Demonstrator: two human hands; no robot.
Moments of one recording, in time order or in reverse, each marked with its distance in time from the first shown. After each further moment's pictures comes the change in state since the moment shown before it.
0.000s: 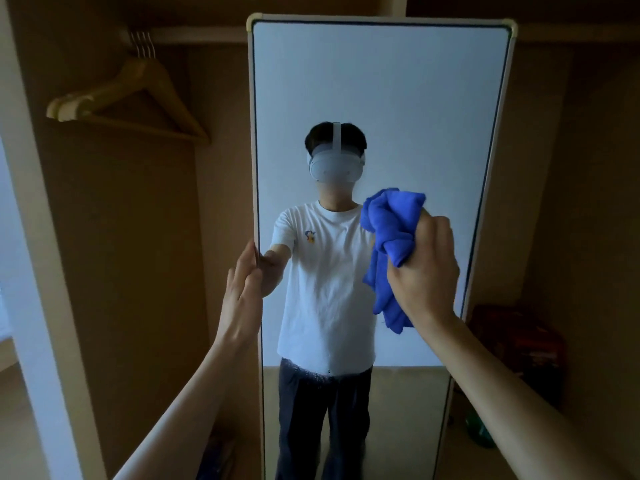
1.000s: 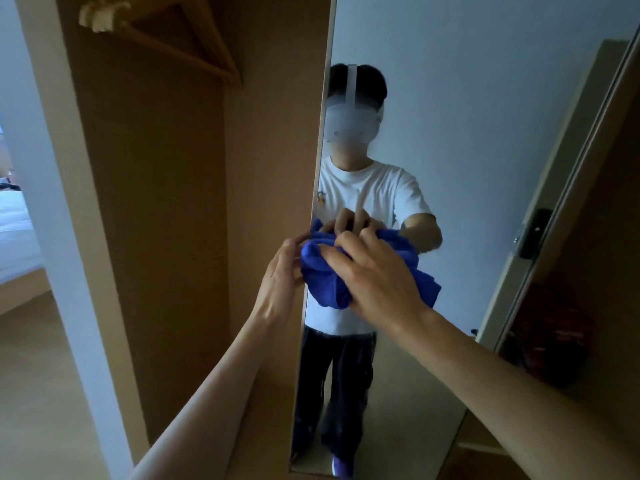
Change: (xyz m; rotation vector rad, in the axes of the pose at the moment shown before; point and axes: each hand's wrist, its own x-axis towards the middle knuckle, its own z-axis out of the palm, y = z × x) left_hand -0.002 -0.051 -0.025 -0.266 -0.158 -0.152; right_hand -0.076 -0.070 0.076 -0.265 -0.384 -0.776
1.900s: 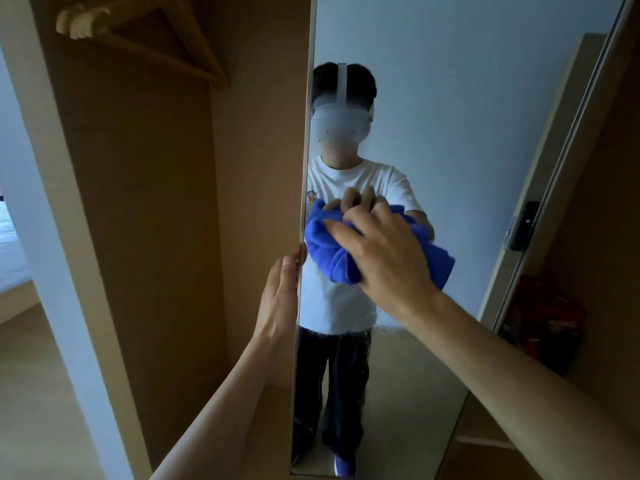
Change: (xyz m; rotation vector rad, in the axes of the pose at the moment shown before) left_hand -0.014 -0.016 0.011 0.111 0.085 0.002; right_hand 0.010 0.020 -0.021 -0.099 0.044 0.104
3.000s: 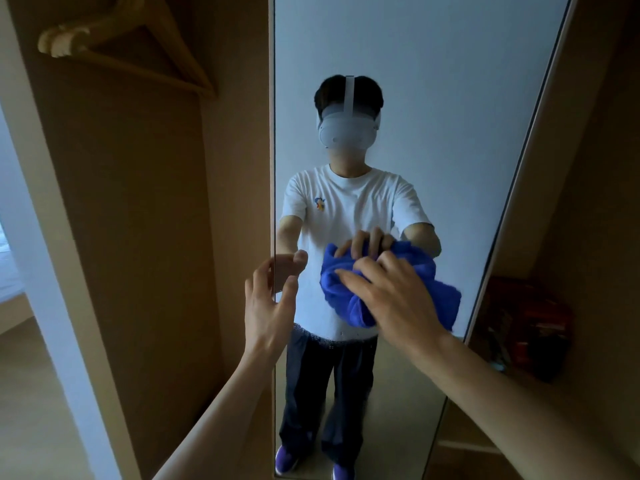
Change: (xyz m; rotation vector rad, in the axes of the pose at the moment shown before) left_hand -0.014 -0.012 0.032 0.250 0.215 0.082; right_hand -0.078 0.038 0.014 0.051 -0.057 -0.044
